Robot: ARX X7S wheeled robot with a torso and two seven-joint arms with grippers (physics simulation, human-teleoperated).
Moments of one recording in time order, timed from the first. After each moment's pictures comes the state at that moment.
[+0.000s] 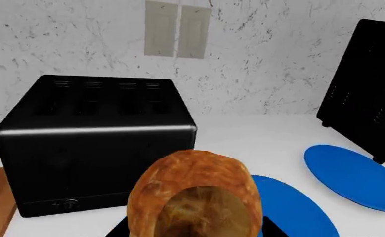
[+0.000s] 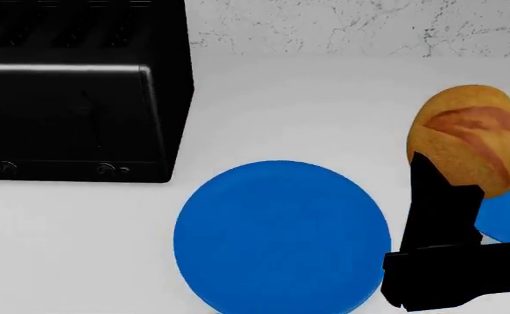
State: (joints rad) left arm -1.23 -1.24 0.44 0.70 -2.34 -0.65 -1.03; right arm 0.99 1.38 -0.22 -0.74 2.24 0.66 0.94
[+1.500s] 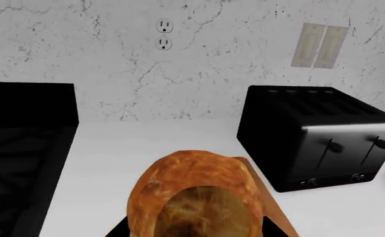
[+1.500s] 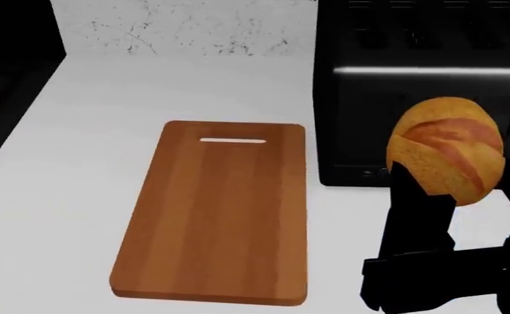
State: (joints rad) left arm -1.23 -1.21 0.44 0.69 -2.29 -0.67 -1.04; right arm 0.91 1.33 -0.20 -0.76 2.18 0.64 0.93
